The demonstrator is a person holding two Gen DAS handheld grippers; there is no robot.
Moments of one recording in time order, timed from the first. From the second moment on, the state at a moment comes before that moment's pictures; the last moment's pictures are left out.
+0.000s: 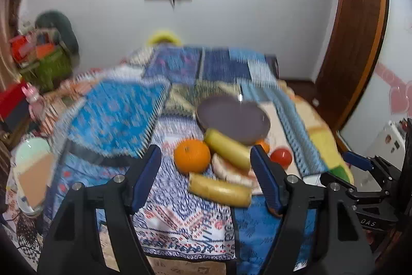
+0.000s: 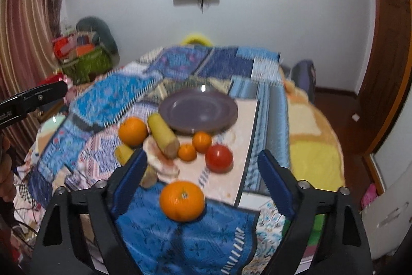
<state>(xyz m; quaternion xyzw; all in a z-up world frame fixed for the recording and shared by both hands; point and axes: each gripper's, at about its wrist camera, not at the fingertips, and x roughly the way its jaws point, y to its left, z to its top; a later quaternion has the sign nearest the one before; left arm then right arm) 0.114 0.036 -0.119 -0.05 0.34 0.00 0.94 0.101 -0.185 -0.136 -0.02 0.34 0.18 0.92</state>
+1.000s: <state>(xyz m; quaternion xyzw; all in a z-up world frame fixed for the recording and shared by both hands) 0.170 0.007 -0.244 -0.04 0.52 -0.06 0.85 0.134 -0.157 -0.220 -0.02 0.47 0.25 0.85</state>
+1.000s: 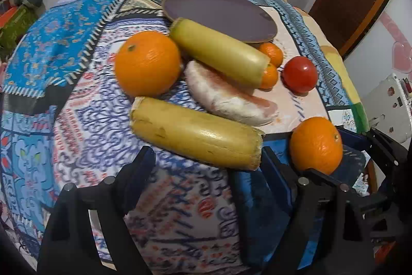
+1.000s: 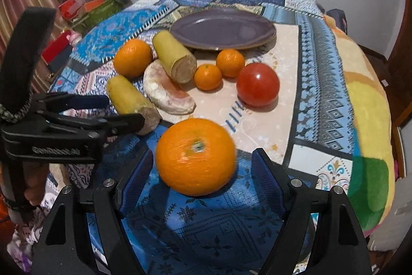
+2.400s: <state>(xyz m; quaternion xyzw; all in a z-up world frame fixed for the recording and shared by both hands) 0.201 0.083 -0.252 -0.15 0.52 0.02 0.84 0.146 -0.187 -0.187 0.02 0.41 0.21 0.89</state>
